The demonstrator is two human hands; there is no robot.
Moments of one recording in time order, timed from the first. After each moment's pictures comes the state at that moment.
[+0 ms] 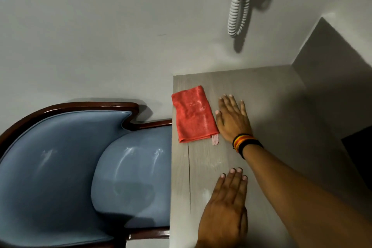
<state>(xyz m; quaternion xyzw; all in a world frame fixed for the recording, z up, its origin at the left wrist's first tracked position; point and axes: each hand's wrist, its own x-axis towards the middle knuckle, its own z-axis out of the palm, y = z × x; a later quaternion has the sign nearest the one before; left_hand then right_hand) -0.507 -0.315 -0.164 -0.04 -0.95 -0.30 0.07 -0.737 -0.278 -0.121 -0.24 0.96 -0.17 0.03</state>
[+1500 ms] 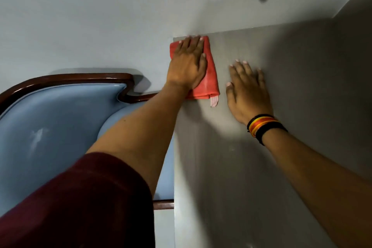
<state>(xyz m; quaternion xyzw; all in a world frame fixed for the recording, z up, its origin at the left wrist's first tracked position) -0.758 -0.492 -0.119 0.05 -0.99 -0.12 0.04 -0.748 -0.279 -0.137 -0.24 0.96 -0.14 0.00</state>
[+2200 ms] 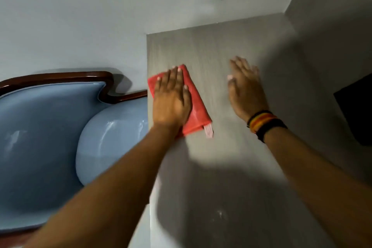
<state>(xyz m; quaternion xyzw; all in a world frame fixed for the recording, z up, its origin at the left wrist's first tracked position) -0.636 -0.398 -0.123 0.12 -0.98 -0.14 0.06 -0.721 -0.197 -0.122 -0.19 0.94 -0.29 -0.04</state>
